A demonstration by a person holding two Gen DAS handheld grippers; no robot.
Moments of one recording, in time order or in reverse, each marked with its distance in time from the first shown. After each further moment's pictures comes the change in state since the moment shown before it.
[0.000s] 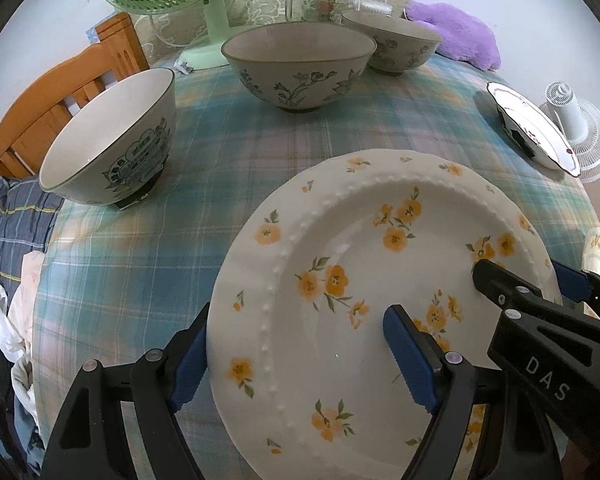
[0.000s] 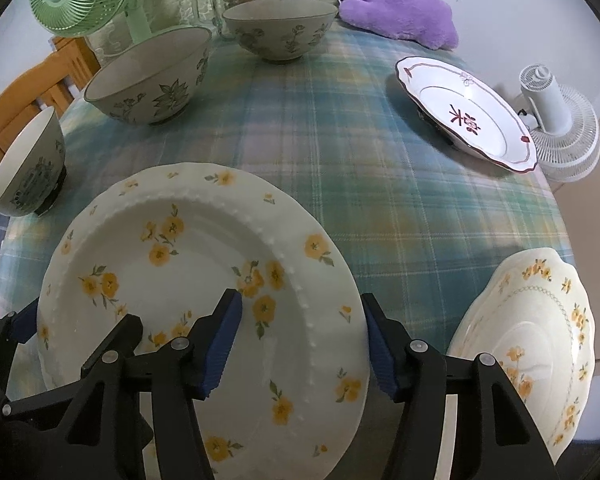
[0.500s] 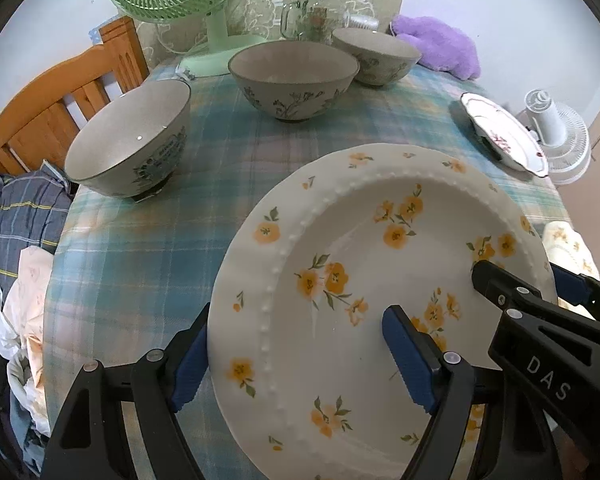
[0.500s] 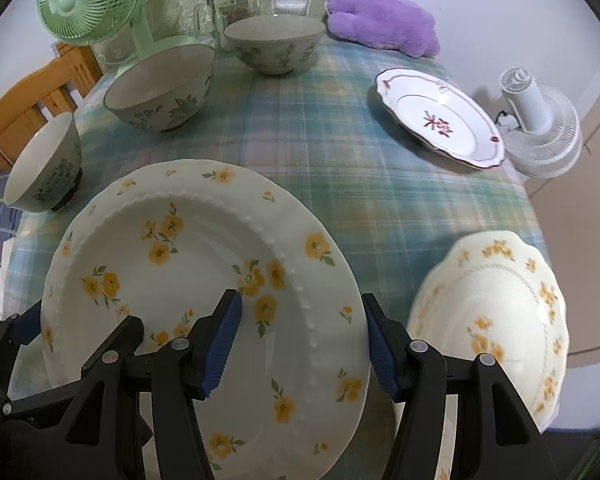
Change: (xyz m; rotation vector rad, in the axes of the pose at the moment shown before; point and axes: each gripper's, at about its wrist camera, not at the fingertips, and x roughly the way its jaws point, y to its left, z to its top) left arm -0.043 0.006 -0.012 -0.003 -0.010 -0.067; right arm -0.048 0.001 -0.016 0.029 -0.015 -0.043
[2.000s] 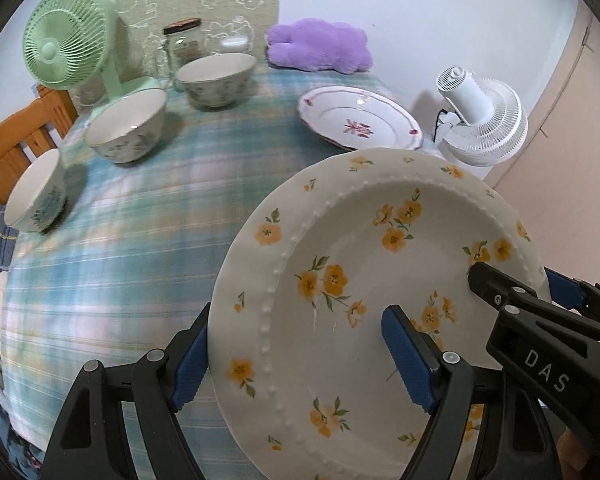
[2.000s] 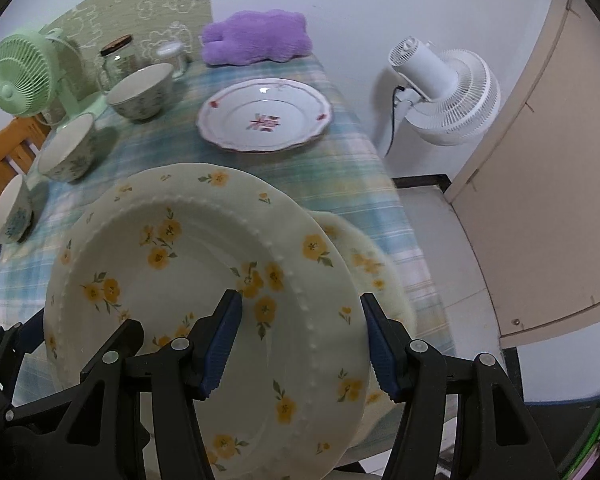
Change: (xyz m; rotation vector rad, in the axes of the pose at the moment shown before) left arm -0.026 -0.183 -0.010 0.088 -0.038 -0.085; right arm -0.044 -0.191 -0.031 0.125 -0.031 -0.054
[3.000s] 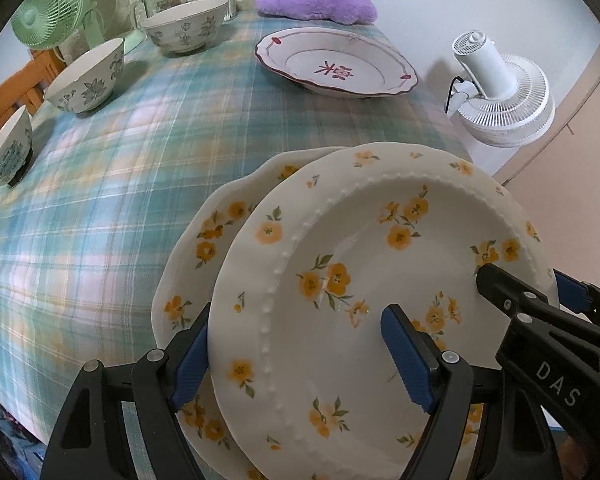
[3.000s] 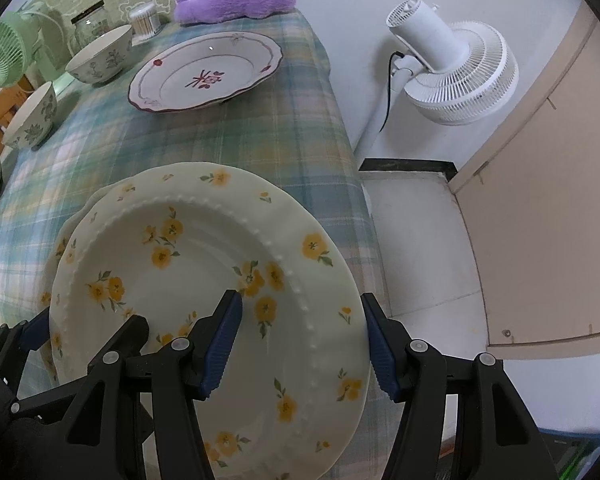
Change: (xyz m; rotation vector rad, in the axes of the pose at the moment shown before) left arm 0.062 -0.065 -0.007 -0.101 0.117 0.052; right arm 0.062 -0.070 0.006 -0.095 0.106 0.026
